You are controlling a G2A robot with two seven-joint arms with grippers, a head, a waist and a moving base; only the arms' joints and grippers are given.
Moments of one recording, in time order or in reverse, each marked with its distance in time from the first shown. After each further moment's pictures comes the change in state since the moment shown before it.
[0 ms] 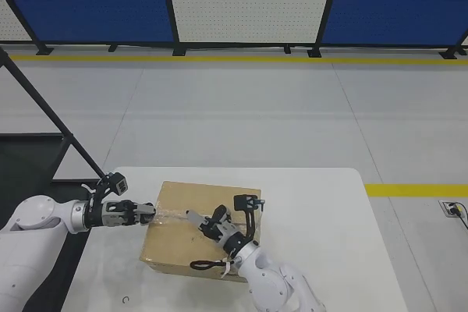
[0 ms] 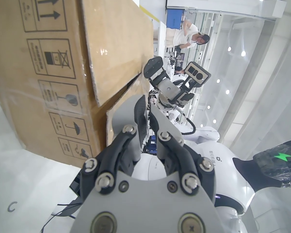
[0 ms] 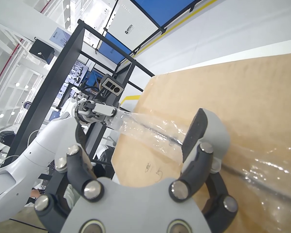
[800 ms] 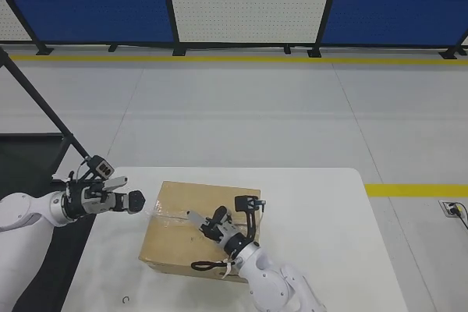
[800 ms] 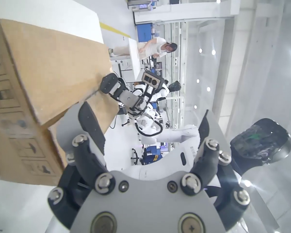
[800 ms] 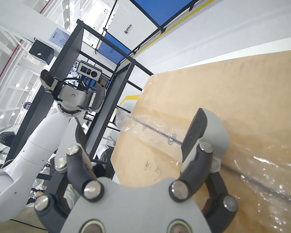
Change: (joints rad) left arm 0.072 0.039 -0.157 -0.145 -0.158 0.000 -0.001; right arm -0.012 0.003 0.006 -0.010 0.004 -0.003 0.001
